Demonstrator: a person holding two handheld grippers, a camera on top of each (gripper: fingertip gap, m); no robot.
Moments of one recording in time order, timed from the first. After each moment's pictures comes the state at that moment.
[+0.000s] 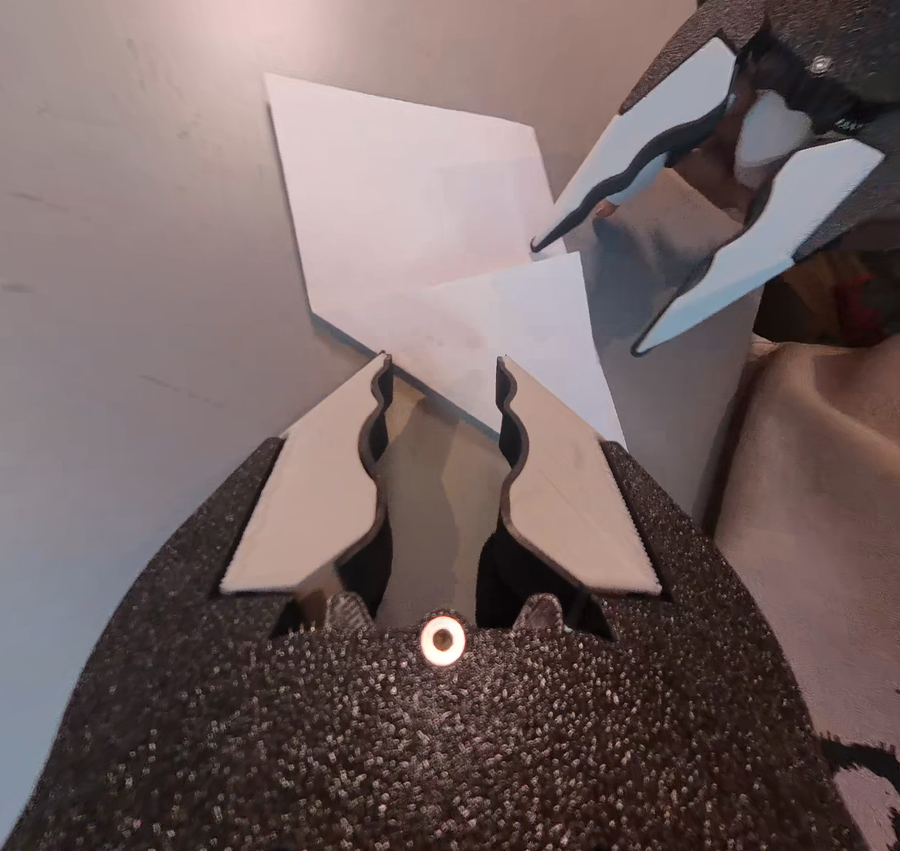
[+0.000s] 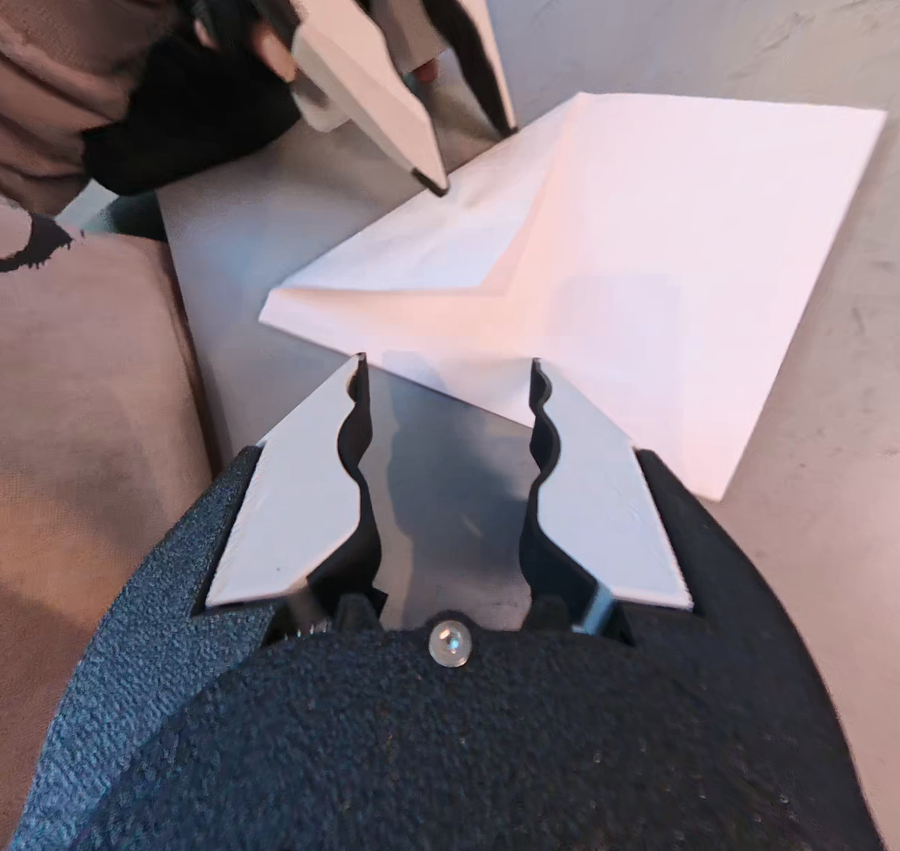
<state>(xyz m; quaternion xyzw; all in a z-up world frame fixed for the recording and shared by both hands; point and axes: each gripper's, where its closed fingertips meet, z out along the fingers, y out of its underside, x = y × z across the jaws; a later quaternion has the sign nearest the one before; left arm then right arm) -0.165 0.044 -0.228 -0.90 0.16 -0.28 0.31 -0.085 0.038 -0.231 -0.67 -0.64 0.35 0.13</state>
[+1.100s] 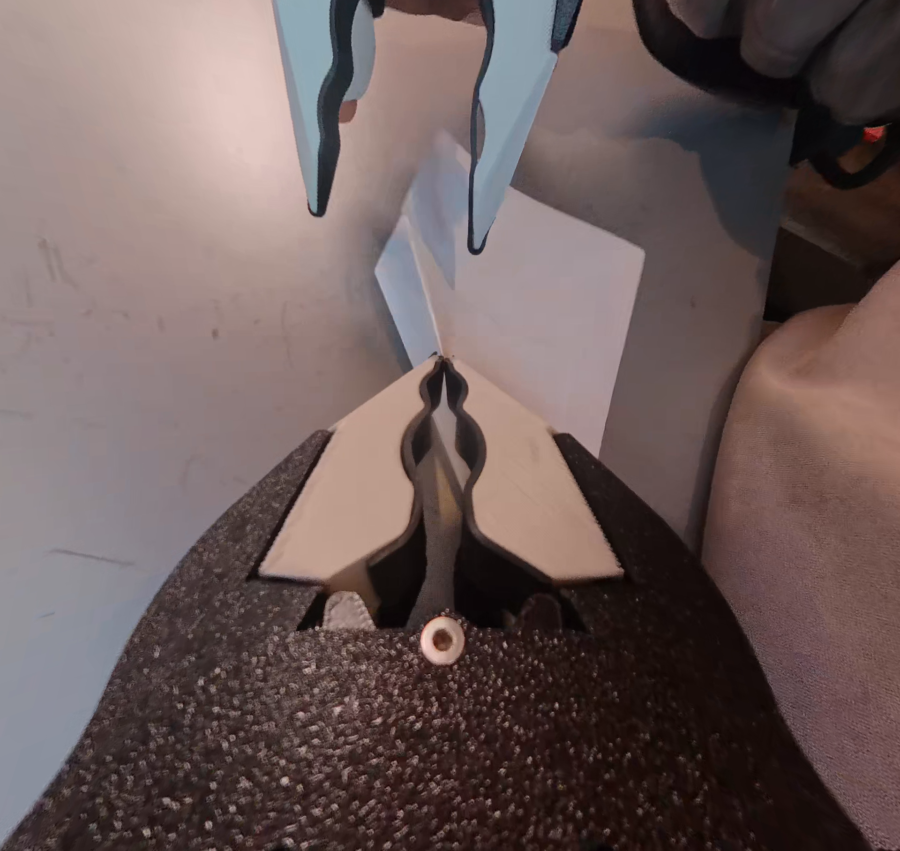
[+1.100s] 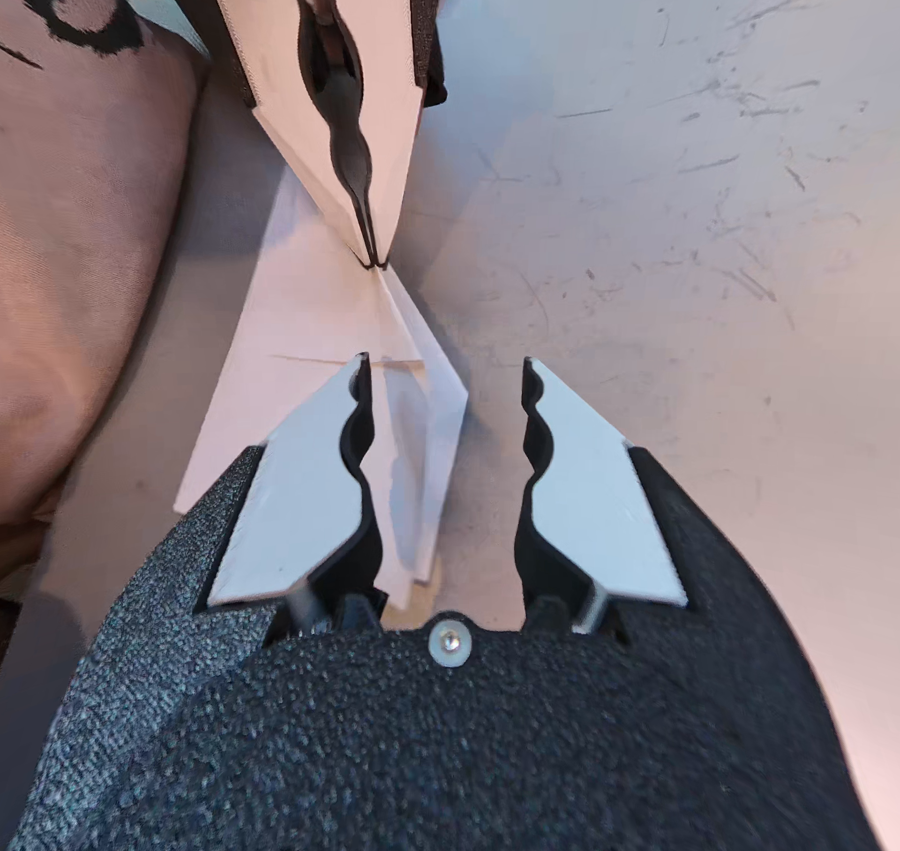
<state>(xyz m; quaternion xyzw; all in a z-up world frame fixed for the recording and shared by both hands) -0.110 0.056 -0.210 -0.86 0.25 -0.23 0.37 -0.103 0.110 -0.208 -0.42 -0.82 0.37 0.09</state>
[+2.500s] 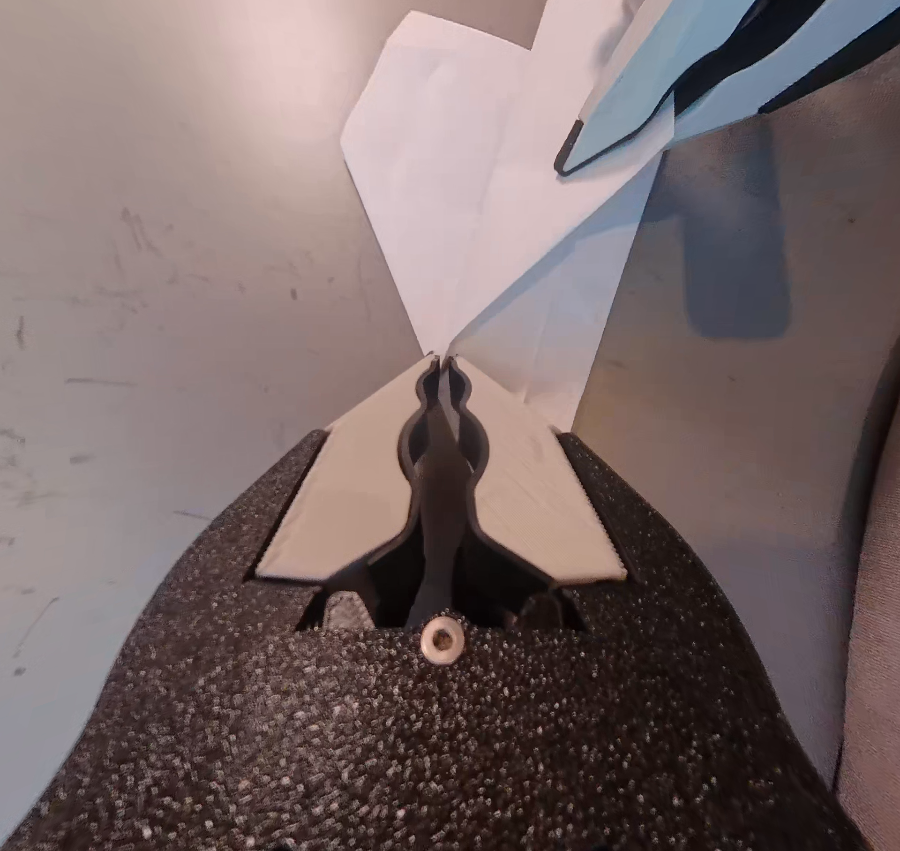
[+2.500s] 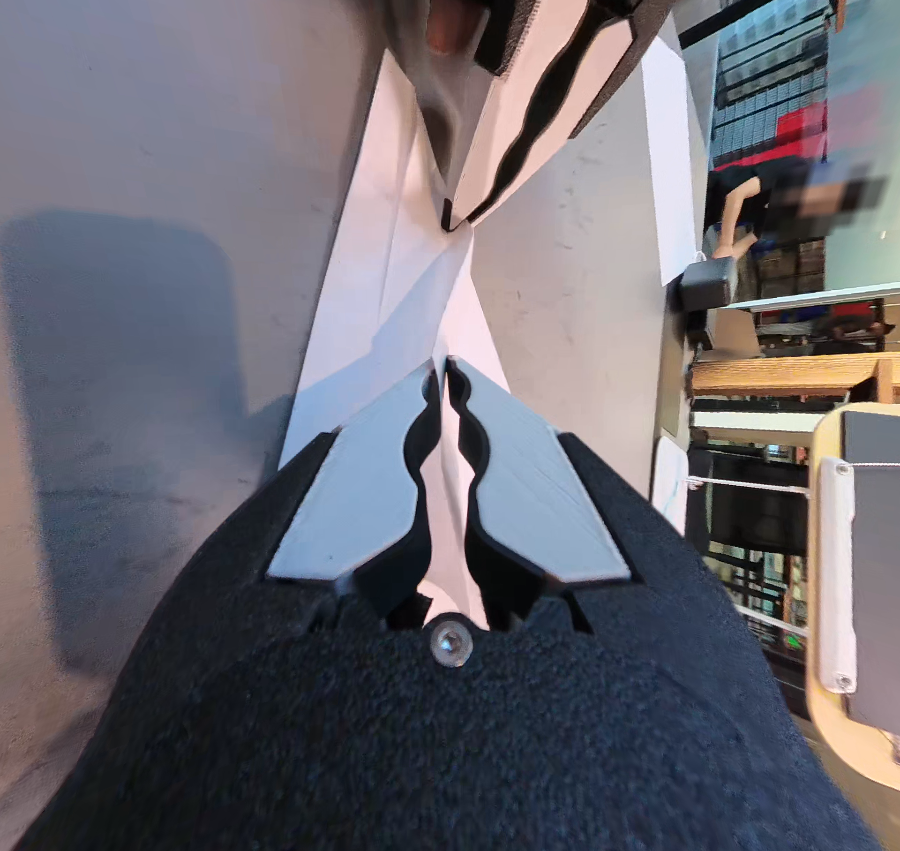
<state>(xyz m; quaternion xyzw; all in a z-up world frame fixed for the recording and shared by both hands) -0.145 0.067 -0.239 -0.88 0.29 -0.15 0.34 -0.082 0.092 -0.213 -0.24 -0.85 0.08 0.45</state>
